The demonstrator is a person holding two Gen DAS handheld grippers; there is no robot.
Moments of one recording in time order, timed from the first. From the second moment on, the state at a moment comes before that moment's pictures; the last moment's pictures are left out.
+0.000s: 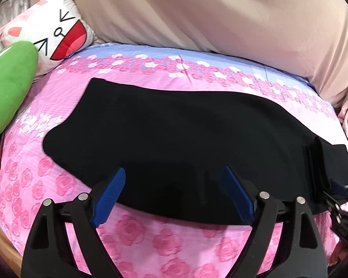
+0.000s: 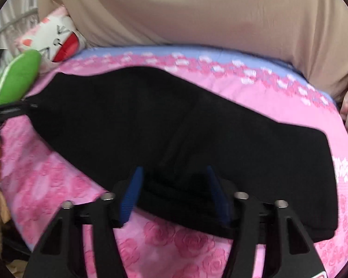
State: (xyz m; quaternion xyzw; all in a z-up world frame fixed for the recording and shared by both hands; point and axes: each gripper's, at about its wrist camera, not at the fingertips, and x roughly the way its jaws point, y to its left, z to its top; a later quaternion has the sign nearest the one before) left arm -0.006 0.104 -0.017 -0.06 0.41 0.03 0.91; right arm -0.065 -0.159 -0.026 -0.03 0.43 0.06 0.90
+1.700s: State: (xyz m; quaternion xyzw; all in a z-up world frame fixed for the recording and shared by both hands) left arm -0.025 -0.033 0.026 0.01 0.37 -0.10 0.92; right arm -0.092 -0.254 0.008 0.17 0.36 0.02 0.92
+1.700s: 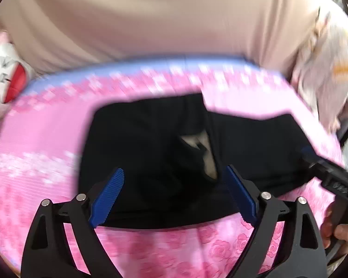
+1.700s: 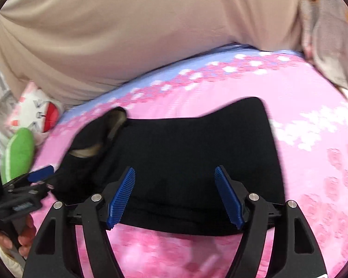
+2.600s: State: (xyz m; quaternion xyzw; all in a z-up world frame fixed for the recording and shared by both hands) left arm -0.041 0.110 0.005 -0.07 0.39 0.02 0.92; right arm -0.038 -0.167 0.035 0.28 0.37 0.23 0.86
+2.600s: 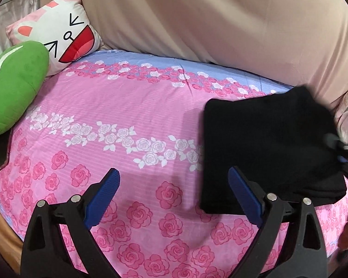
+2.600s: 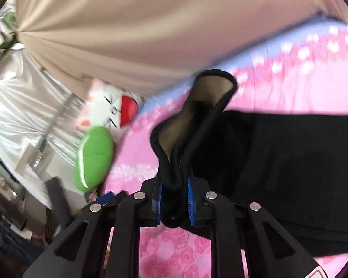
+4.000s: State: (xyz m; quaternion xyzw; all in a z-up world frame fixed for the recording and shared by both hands) left arm -0.017 -0.040 -0.023 -0.01 0.45 -0.09 0.89; right arm -0.128 -0.355 -0.020 0.30 0.36 0.02 0.88
